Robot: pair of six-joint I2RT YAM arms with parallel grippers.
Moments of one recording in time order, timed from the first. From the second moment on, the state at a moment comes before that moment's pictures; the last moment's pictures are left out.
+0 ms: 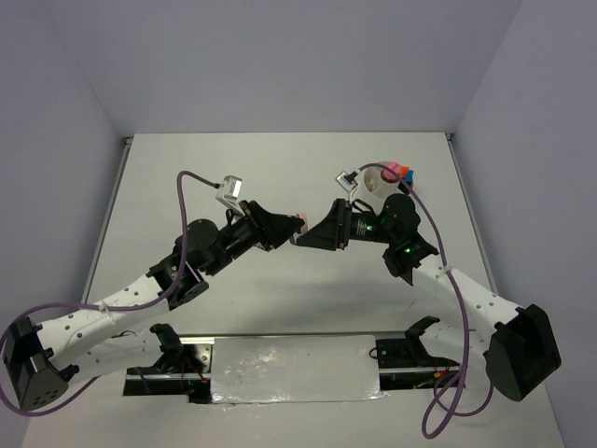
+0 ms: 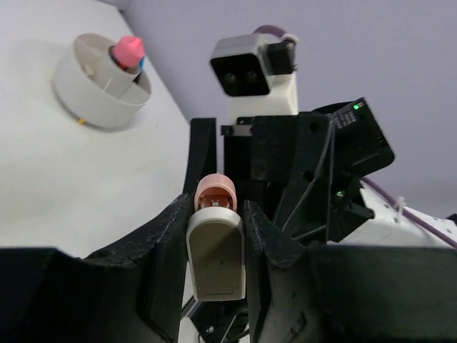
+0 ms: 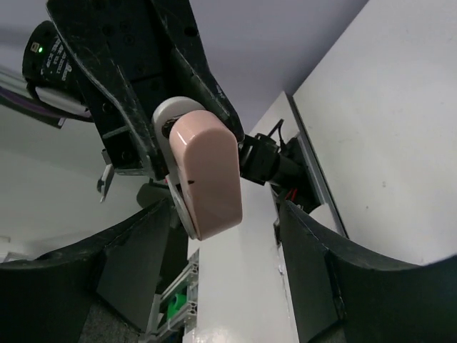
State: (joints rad) left arm -0.88 0.94 0.74 0.26 -0.06 -0.84; right arm 0.52 1.07 0.65 0.48 -0.90 1.05
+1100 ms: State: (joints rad) left arm -0.85 1.05 0.80 0.48 0.46 -0.80; right arm 0.33 0.90 0.79 0.41 -1.14 0.93
